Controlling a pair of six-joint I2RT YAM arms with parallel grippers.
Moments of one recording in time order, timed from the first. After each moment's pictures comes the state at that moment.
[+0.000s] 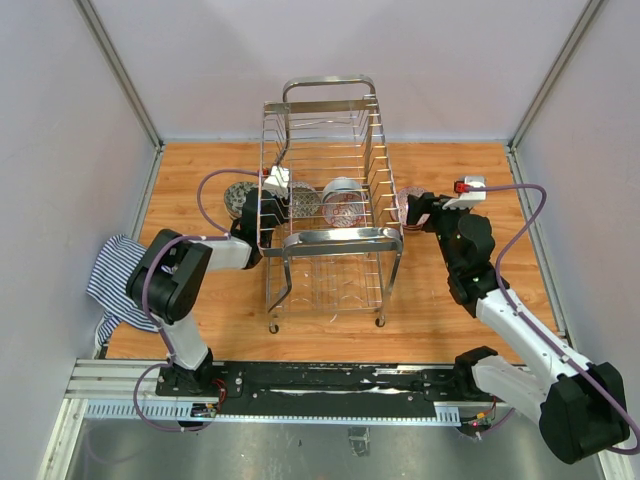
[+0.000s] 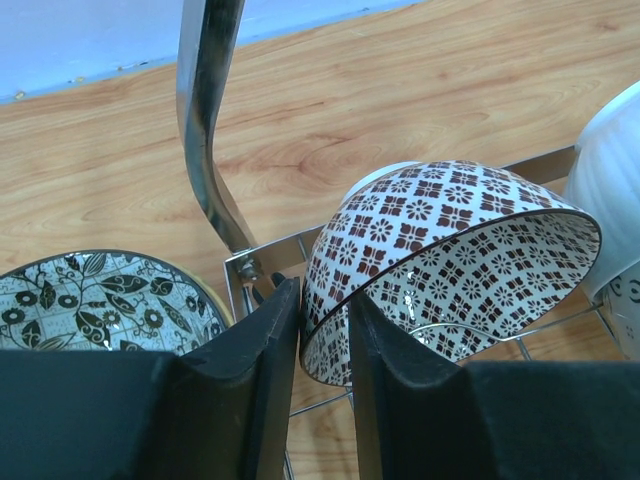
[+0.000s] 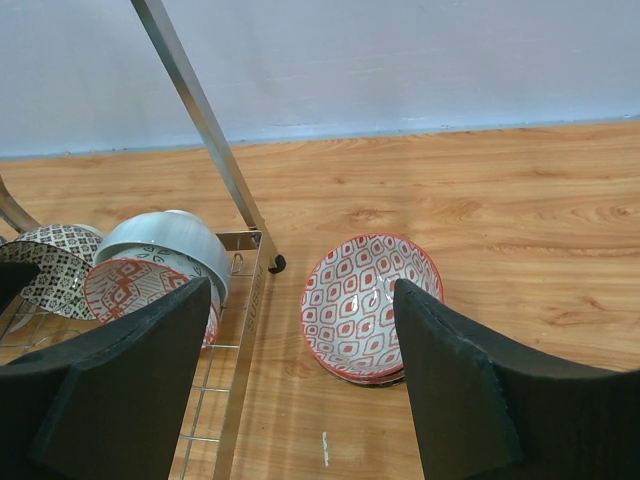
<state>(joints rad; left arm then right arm) -0.43 1.75 0.80 0.75 -0.22 0.05 0.36 0.97 0.57 0.41 0.22 0.18</state>
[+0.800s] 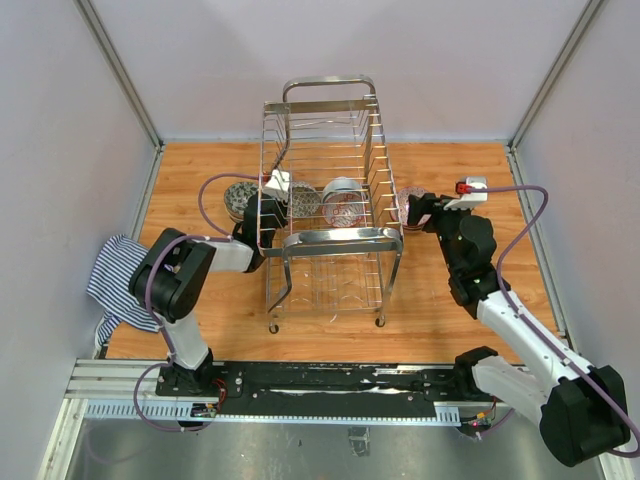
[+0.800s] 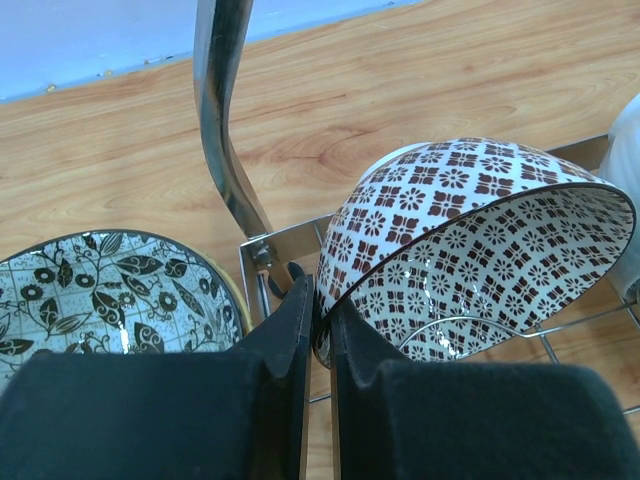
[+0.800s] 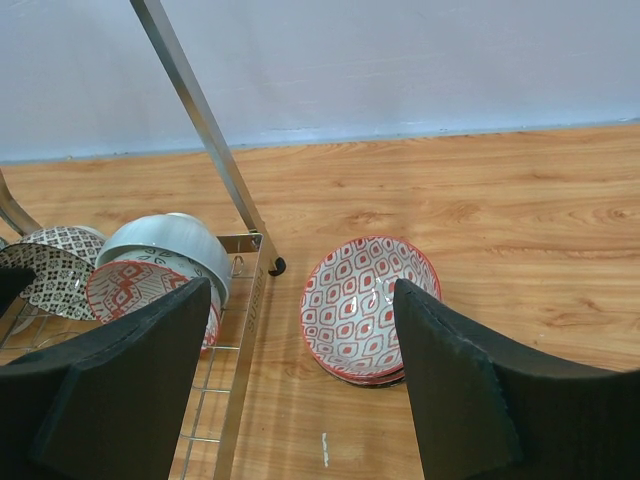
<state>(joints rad) -0.44 1.77 0.78 0.80 -0.27 0.07 0.36 0.96 0.56 0.41 0.22 0.18</state>
